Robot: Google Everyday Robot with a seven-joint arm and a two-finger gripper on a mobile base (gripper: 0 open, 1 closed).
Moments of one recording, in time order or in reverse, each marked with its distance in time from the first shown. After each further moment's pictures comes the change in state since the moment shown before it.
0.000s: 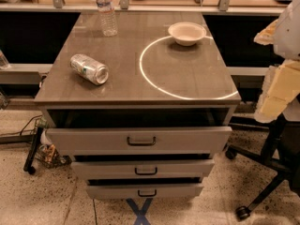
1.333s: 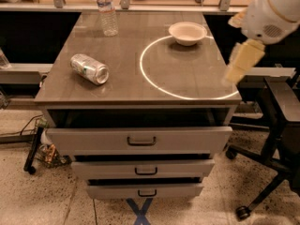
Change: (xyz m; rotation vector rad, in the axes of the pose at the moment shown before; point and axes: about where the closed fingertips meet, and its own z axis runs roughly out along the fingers) arm -0.037 -0.099 0.057 0.060 -0.178 -0.008
